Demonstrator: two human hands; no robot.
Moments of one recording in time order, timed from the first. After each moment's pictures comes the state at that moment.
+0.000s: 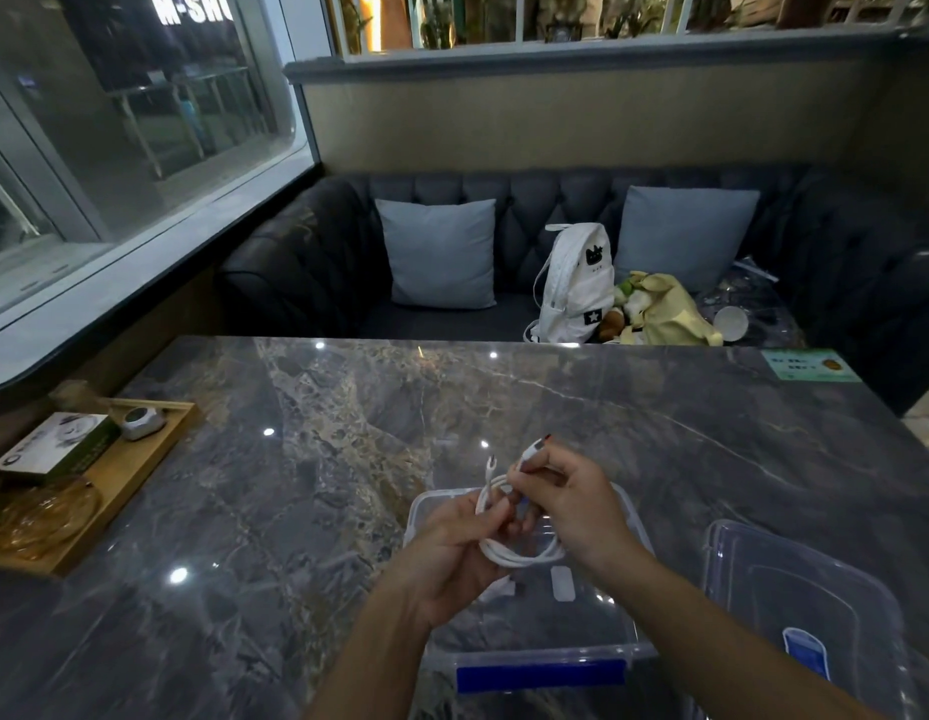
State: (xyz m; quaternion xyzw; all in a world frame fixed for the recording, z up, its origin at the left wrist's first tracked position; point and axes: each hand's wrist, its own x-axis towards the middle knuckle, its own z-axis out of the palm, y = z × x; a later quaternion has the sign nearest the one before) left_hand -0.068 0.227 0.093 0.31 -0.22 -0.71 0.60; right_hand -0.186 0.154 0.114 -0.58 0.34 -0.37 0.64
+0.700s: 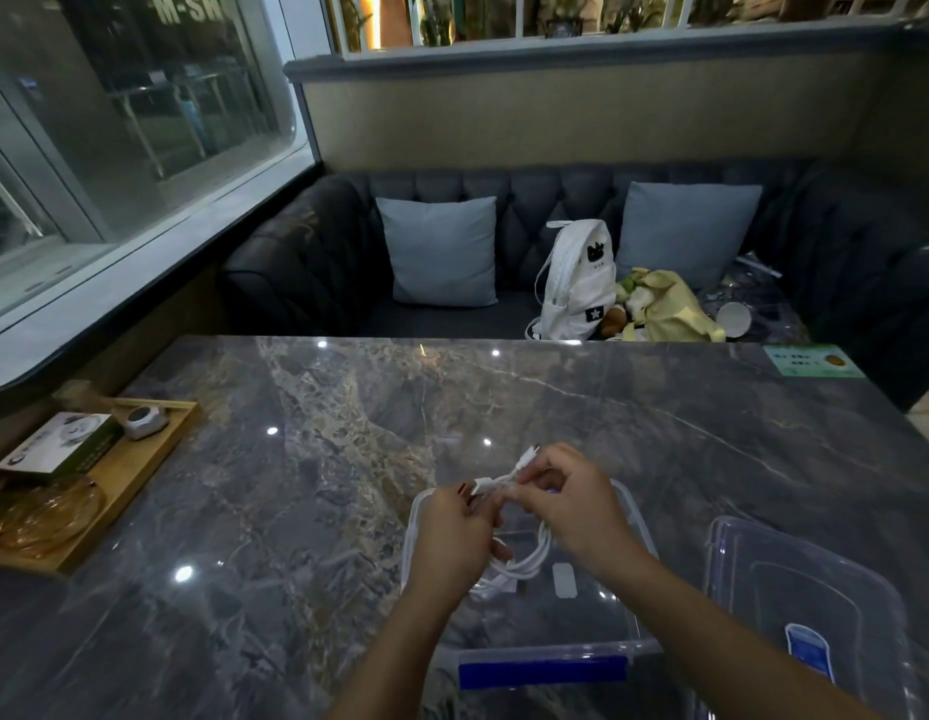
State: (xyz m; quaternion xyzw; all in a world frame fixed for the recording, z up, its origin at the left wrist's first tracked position) left_hand -0.078 0.223 0.098 0.68 -0.37 -0.36 0.52; right_hand -0.190 0.150 0.106 -0.70 0.40 -0.35 0.49
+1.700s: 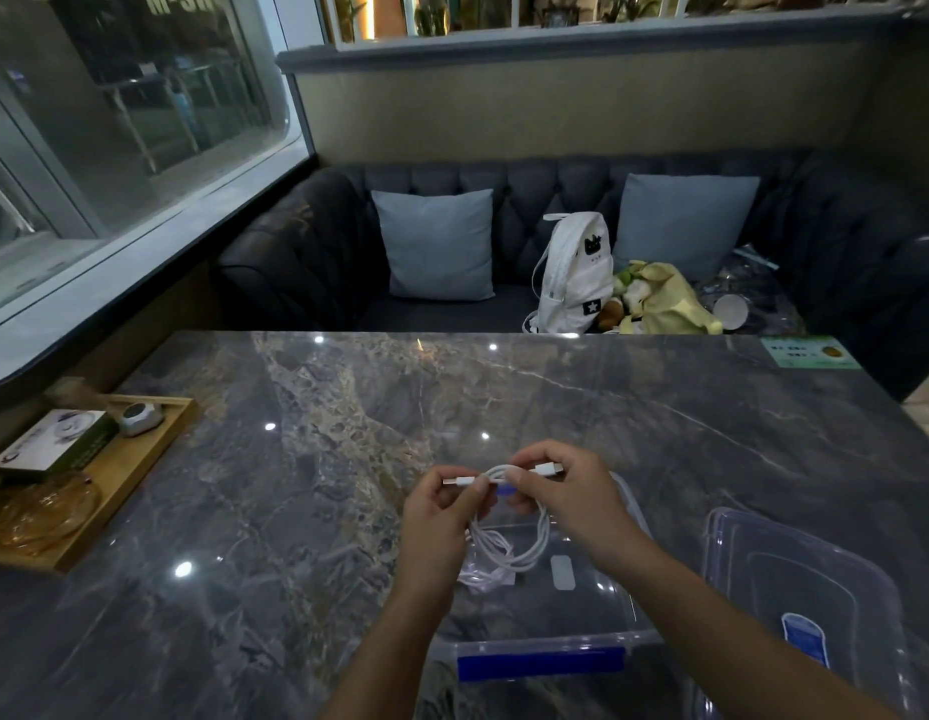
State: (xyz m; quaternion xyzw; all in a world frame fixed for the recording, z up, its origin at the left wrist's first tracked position) left_hand -0.072 0.229 0.084 0.58 -0.26 -0.39 0.67; right_hand -0.193 0.150 0.111 -0.63 0.37 -0.32 0.60
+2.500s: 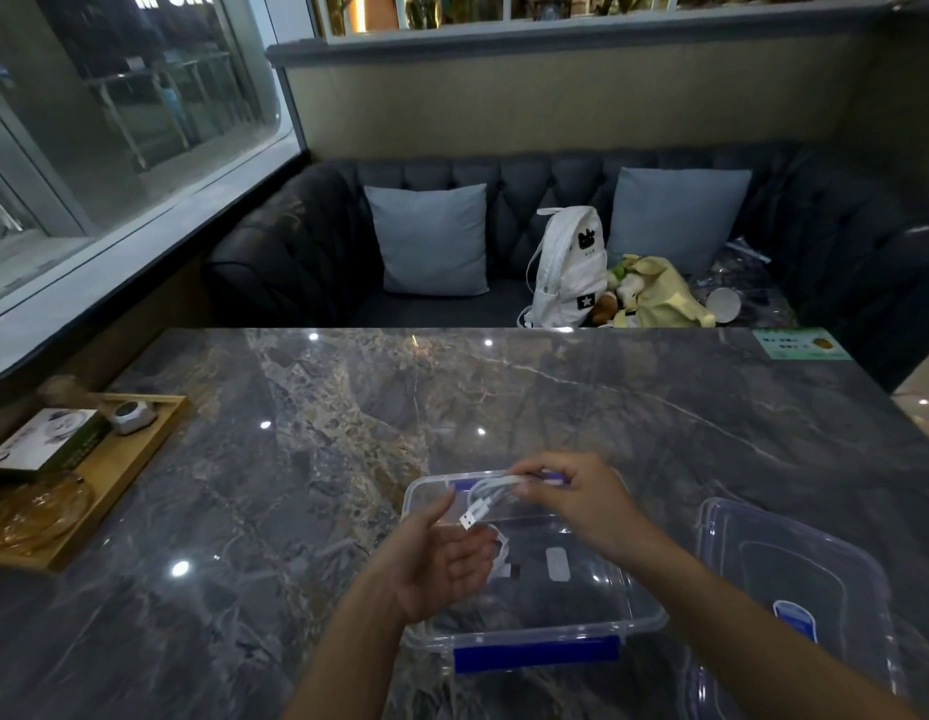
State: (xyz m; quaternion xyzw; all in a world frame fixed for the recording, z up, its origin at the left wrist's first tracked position) left_hand -0.047 0.237 0.072 0.53 -0.01 -0.69 0.48; right_hand -0.212 0.145 0.109 -0.77 0.33 -0.25 0.49
